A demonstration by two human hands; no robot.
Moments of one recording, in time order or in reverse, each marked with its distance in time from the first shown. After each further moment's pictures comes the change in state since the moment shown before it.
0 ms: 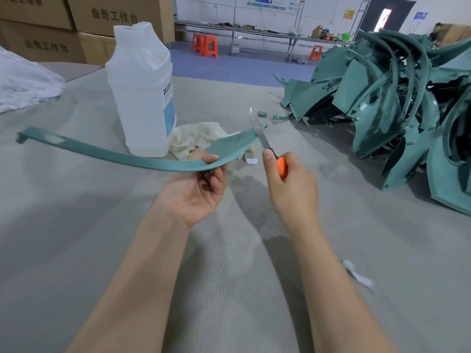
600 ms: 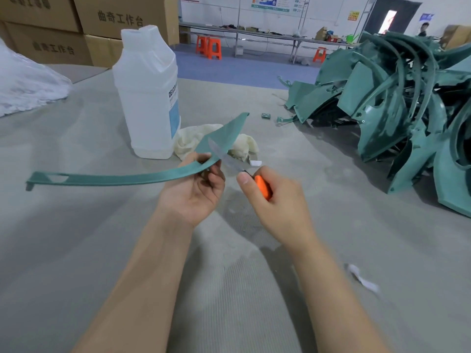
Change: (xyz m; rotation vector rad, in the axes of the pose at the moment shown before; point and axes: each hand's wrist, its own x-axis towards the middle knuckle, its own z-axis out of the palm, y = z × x) left_hand 0.007 0.001 -0.009 -0.182 -0.055 0.136; right_hand -0.022 -0.013 -0.002 0.150 -0.210 -0.243
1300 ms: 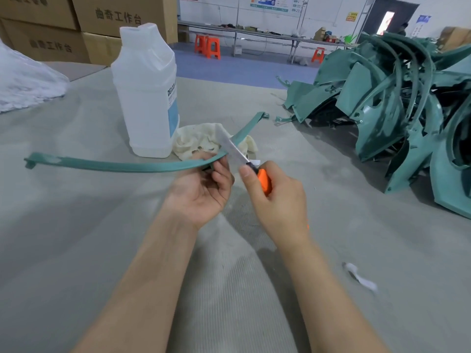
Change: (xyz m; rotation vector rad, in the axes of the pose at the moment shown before) left_hand -0.003 -0.006 0.006 -0.129 -0.076 -0.162; right_hand 0.001 -0.008 0.003 -0.091 0.131 0.059
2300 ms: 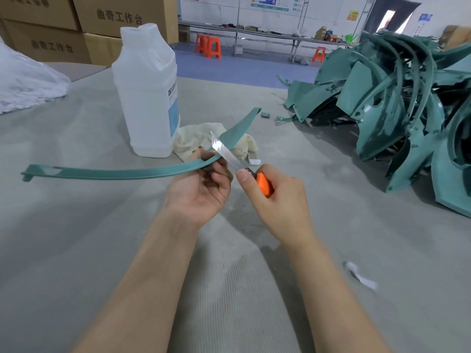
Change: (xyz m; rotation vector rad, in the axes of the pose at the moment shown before) left_hand -0.001 -0.003 -0.001 0.036 0.044 0.109; right_hand 0.000 0.003 -0.003 0.104 -0.095 -0.018
